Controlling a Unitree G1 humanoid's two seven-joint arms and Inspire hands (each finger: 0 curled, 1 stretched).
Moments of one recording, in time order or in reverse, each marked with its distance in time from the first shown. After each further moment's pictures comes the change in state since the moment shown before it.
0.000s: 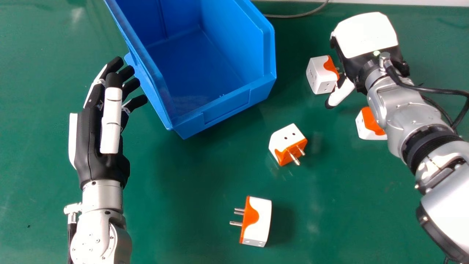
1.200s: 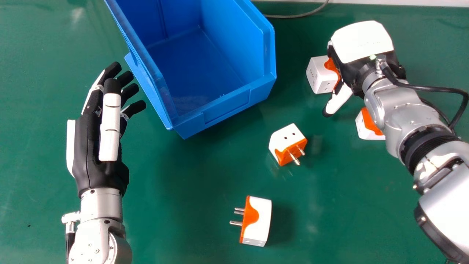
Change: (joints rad) left arm 0.068 -0.018 -0.017 -0.107 0.020 0.048 0.019; right arm -0.002 0.009 0.003 0.007 0.002 0.000 0.071
